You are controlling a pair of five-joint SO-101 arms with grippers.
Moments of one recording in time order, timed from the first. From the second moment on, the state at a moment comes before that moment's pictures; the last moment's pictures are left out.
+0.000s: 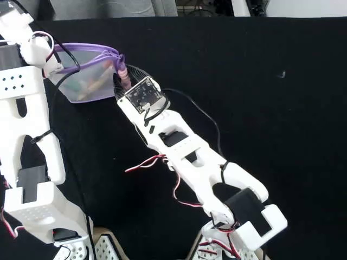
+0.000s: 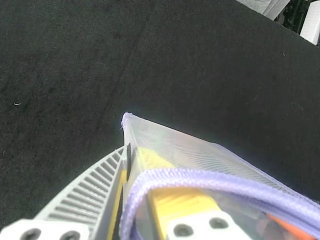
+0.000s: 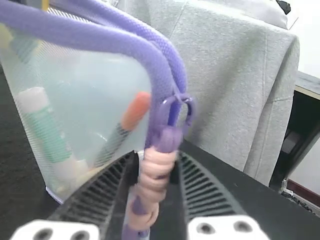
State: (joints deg) left arm -17.1 13.4 -32.6 85.9 14.5; right arm -32.6 -3.5 47.6 -30.5 13.8
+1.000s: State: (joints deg) left arm -7.7 16.5 -49.0 89.0 14.1; right arm -25.8 -11.5 38.8 0.7 13.8
